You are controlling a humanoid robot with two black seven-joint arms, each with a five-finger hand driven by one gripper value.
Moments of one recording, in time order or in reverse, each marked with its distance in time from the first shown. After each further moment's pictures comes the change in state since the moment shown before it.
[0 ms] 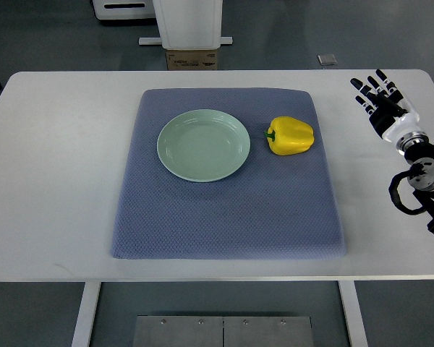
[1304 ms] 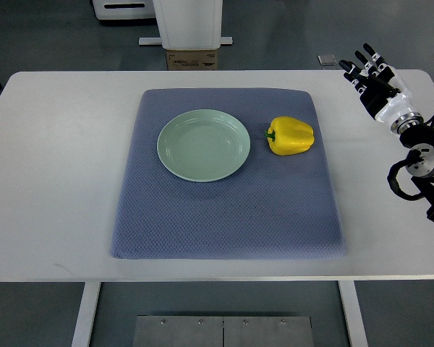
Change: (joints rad) left arm -0.007 0.000 0.004 0.000 0.003 0.000 0.000; right arm 0.069 -0.006 -0.063 0.021 -0.072 0.092 0.100
